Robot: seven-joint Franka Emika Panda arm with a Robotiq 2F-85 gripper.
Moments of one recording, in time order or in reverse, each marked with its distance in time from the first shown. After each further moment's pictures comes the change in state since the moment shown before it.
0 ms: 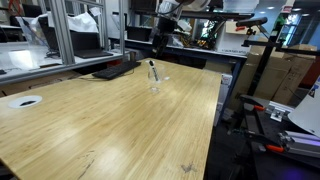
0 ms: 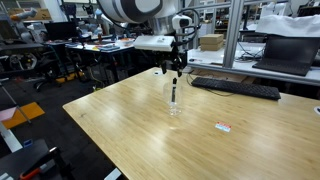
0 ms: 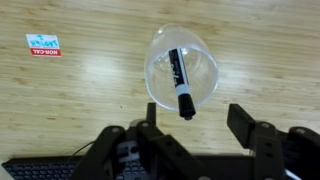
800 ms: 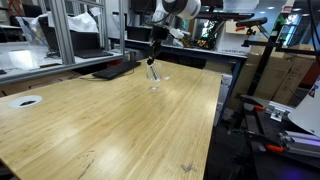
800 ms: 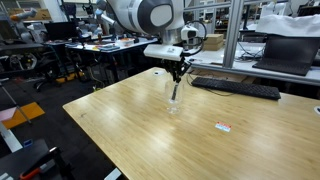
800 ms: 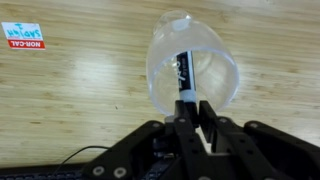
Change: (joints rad) arm -0.087 0.143 0.082 0.131 0.002 -0.010 -0.016
